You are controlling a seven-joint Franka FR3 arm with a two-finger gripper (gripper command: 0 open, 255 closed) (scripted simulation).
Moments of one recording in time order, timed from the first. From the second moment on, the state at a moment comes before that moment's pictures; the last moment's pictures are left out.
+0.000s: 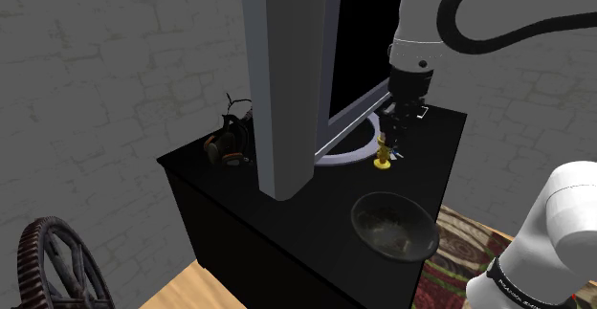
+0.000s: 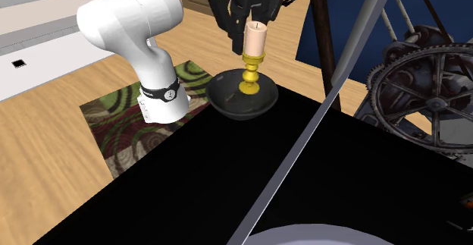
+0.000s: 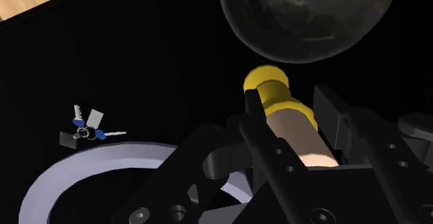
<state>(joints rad) 0.10 -0.70 0.10 -2.48 0.04 1.76 0.25</state>
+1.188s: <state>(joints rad) 0.20 -0.94 0.24 -2.69 0.17 1.74 0.39</state>
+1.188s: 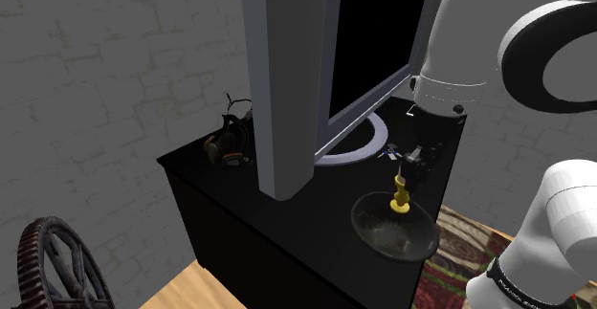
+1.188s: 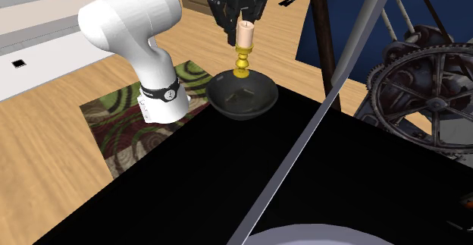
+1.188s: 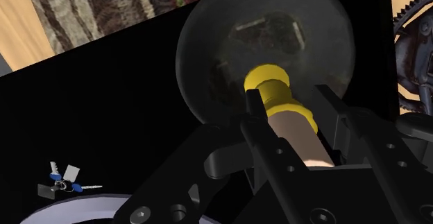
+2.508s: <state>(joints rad) 0.21 -0.93 0.26 -2.80 0.20 1.86 0.39</state>
